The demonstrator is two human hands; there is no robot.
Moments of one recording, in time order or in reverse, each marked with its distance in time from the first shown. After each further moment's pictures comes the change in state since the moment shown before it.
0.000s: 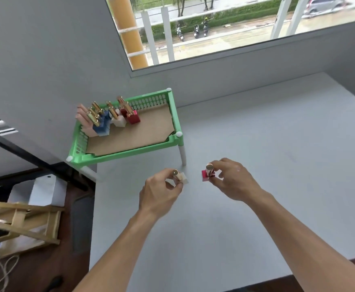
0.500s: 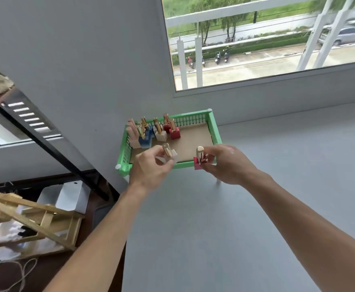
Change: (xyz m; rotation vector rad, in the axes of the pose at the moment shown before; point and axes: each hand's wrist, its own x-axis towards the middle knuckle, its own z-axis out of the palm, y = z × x) left_hand 0.052 -0.027 -0.131 0.004 0.259 0.096; right_hand 0.046 -0.143 -0.014 -0.121 0.010 -0.282
